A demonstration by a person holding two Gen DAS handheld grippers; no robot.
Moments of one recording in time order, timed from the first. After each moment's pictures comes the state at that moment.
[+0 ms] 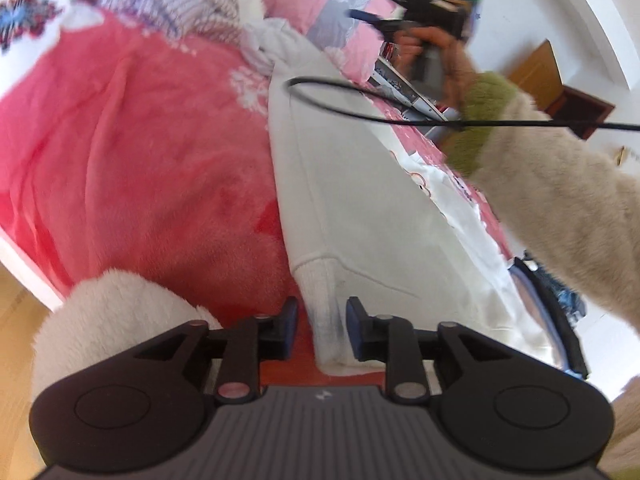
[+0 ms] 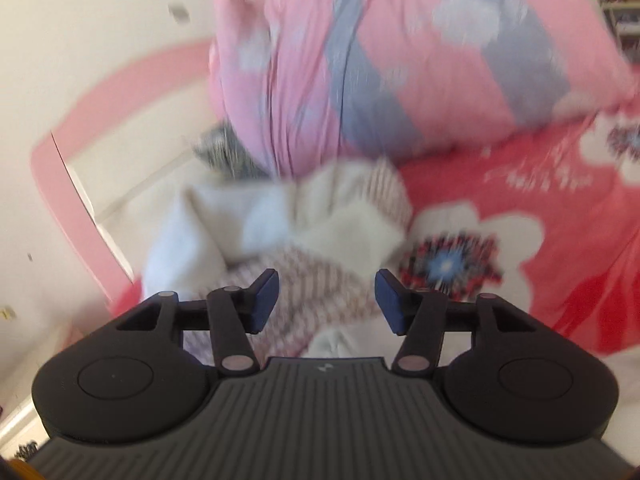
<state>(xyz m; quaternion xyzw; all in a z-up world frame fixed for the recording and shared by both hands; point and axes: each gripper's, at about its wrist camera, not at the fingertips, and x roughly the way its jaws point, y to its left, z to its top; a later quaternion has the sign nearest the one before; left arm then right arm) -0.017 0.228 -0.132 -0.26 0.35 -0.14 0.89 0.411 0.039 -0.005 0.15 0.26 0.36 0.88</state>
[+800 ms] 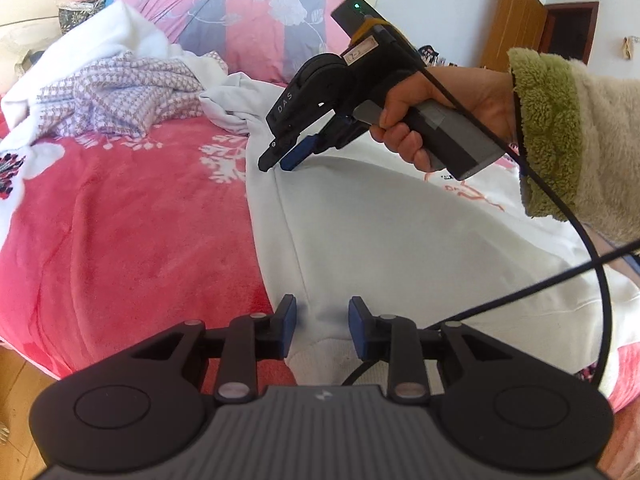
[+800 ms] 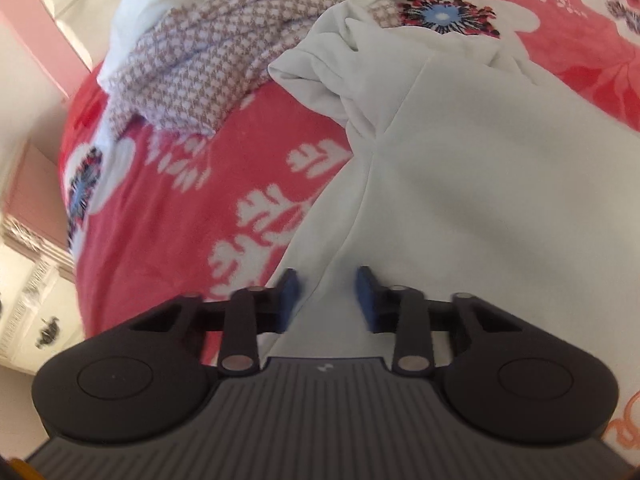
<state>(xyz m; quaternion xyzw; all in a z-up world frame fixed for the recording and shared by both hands) 0.027 0.168 -0.114 -0.08 0.32 -0.09 0.94 0.325 0.084 -0.106 -0.05 0.51 0.33 0.80</state>
